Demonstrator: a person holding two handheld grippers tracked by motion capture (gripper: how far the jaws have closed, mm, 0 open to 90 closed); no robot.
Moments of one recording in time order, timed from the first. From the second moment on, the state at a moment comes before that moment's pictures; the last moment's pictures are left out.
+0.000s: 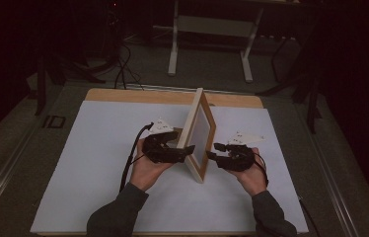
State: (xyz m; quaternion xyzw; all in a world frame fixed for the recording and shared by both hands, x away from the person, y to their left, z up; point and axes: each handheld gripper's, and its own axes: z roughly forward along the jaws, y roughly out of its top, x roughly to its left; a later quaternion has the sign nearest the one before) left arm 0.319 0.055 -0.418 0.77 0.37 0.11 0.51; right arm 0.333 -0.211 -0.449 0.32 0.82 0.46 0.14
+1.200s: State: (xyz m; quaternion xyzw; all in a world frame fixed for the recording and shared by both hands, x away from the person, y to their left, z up) left arm 0.312 0.039 -0.427 0.77 0.39 0.12 0.49; right arm 0.332 -0.216 -0.453 0.32 0.82 0.46 0.13
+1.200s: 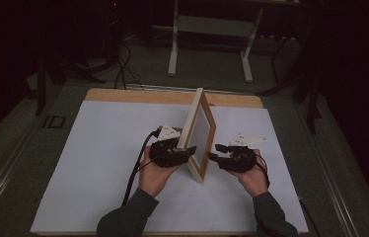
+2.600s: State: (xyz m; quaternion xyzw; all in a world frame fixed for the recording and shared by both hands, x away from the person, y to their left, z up) left arm 0.334 0.071 -0.428 0.73 0.44 0.09 0.51; right arm 0.333 -0.216 -0.452 0.32 0.82 0.46 0.14
